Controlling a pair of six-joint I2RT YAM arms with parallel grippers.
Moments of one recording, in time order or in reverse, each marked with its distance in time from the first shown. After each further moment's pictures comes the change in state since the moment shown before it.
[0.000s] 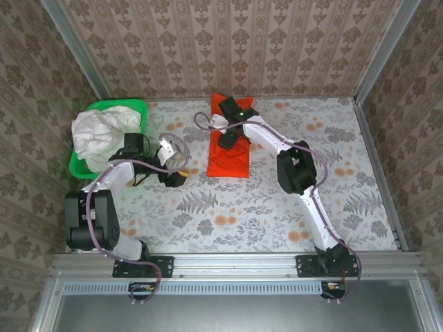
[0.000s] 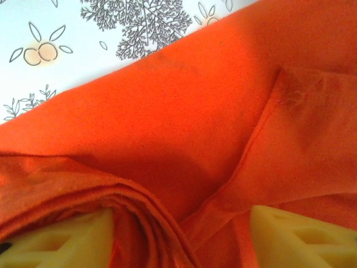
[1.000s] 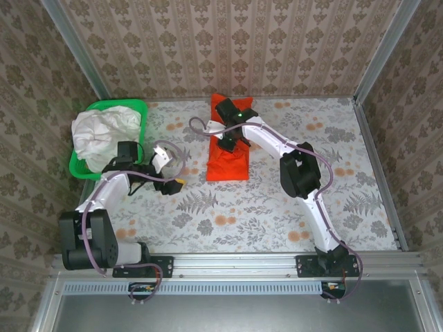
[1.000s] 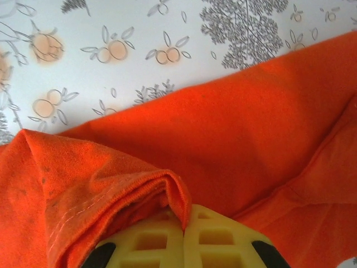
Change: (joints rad) left arm 0.045 -0.155 -0.098 -0.048 -0.021 -0.013; right arm 0.037 -0.082 -0.051 -0.095 -0.108 -0.079
